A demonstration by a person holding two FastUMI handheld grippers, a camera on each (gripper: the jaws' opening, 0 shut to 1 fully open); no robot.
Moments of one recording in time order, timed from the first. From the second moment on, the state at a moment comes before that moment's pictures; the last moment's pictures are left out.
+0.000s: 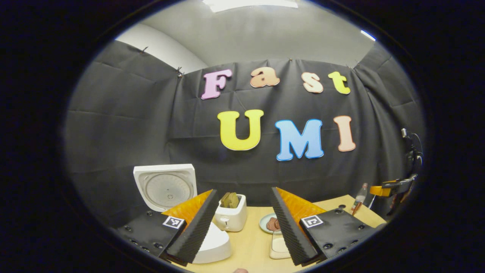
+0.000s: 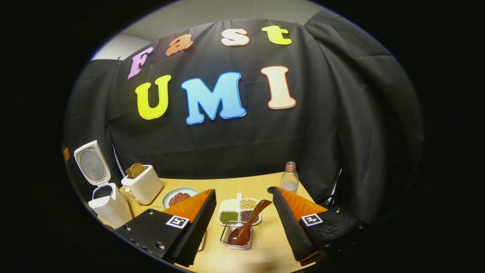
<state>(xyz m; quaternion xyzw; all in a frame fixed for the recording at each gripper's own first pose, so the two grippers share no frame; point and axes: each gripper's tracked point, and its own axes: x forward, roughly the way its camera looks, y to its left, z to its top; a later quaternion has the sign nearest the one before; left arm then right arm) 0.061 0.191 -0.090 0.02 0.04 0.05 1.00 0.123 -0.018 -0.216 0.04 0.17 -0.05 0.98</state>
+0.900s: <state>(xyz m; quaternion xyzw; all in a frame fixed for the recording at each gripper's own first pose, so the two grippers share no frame) 0.066 0.187 -0.104 0.02 0.07 0.06 1.00 0.208 -0.055 -0.365 0.16 0.30 -0.10 0.93</state>
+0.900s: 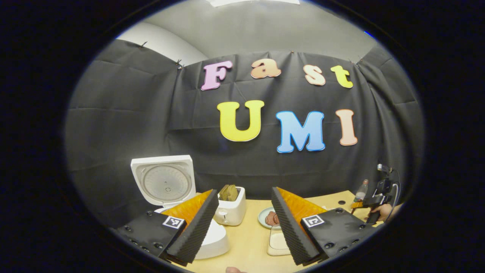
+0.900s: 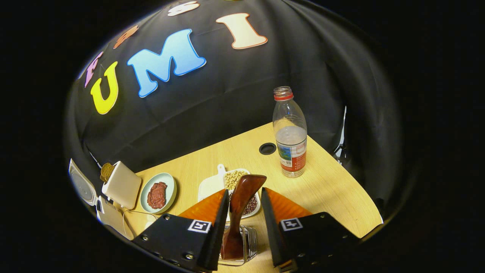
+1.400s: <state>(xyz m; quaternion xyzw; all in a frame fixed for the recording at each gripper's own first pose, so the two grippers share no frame) 0.055 0.184 -0.105 0.02 0.07 0.07 1.00 0.213 -0.024 -0.336 0.19 0.29 -0.05 0.94</state>
